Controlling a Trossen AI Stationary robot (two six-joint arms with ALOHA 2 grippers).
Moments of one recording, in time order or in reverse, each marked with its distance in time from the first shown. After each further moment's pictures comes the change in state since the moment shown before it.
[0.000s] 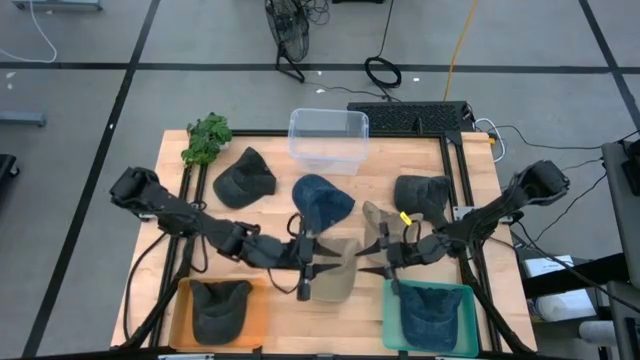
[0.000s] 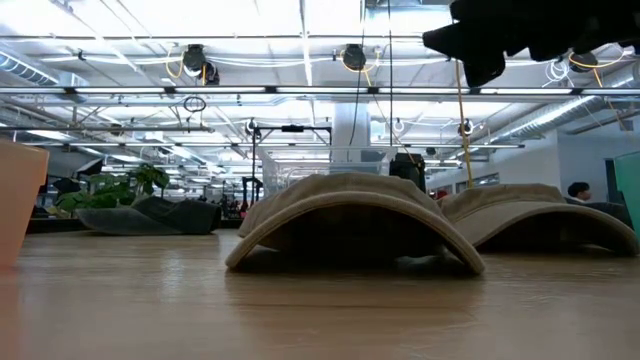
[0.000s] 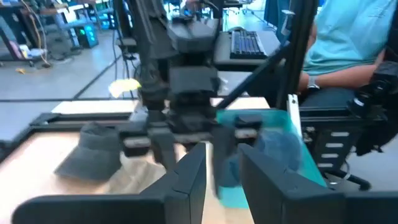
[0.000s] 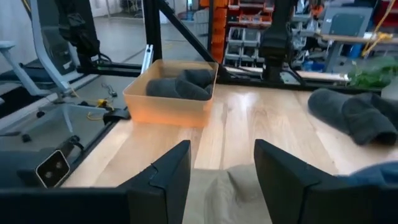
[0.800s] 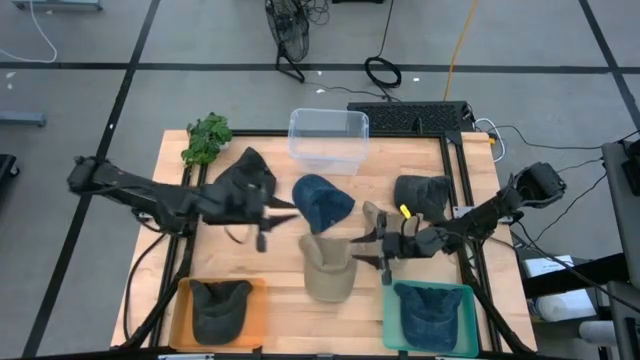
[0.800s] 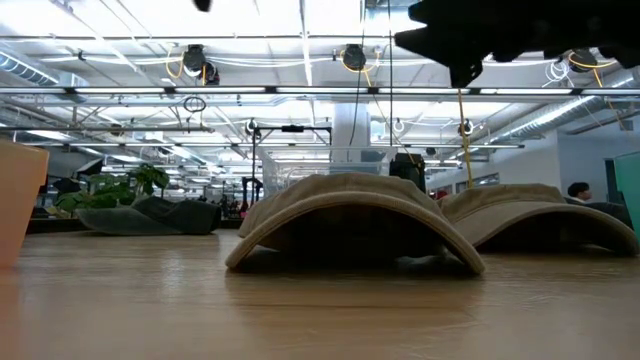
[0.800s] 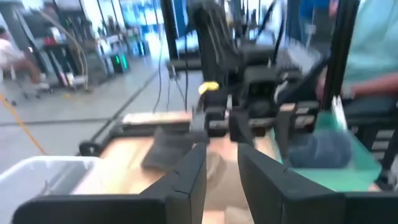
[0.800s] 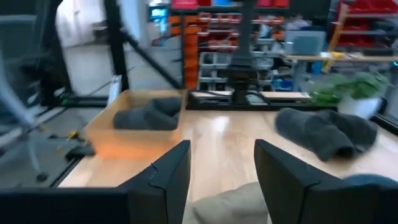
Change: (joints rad) left arm 0.166 -0.553 -0.445 0.017 0.077 0.127; right arm -0.080 0.040 0.000 0.151 0.052 0.007
